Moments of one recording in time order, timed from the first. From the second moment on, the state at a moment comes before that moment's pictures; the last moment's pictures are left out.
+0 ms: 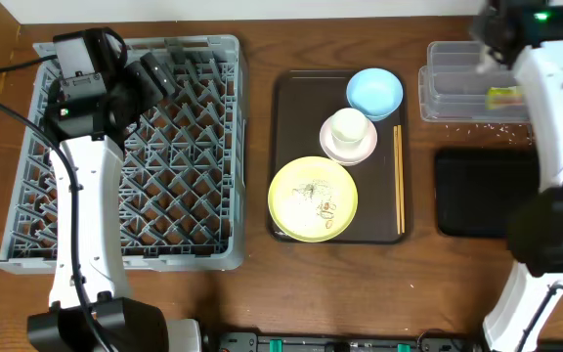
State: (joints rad) left arm 0.20 1.55 1.52 -0.79 0.07 -0.38; right arm 0.01 2.07 2.05 -0.89 0.28 0.60
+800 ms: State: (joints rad) left arm 0.20 1.55 1.52 -0.79 0.07 -0.38; right arm -0.06 2.01 1.96 -0.80 -0.51 0.20
